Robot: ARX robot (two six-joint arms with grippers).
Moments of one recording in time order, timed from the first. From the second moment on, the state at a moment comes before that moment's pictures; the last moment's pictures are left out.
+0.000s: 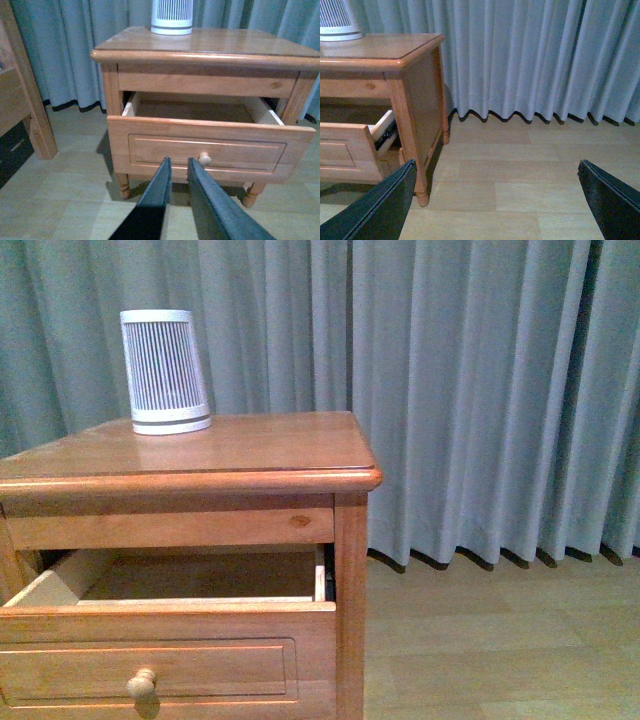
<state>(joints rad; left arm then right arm) 0.00 0.01 0.01 0.00 0.00 -0.01 0.00 0.00 0.01 0.00 0.00 0.00</state>
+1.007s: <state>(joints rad) 0.00 0.01 0.01 0.00 0.00 -0.01 0.00 0.00 0.01 0.00 0.00 0.00</state>
